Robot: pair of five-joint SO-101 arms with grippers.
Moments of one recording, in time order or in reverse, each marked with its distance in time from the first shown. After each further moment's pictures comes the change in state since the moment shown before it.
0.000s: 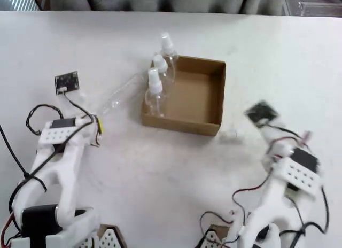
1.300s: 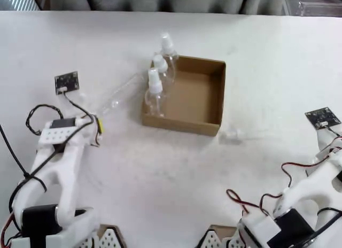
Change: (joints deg) left arm 0.0 0.0 0.0 0.0 0.0; right arm 18.1 26.8 -22.2 6.8 5.1
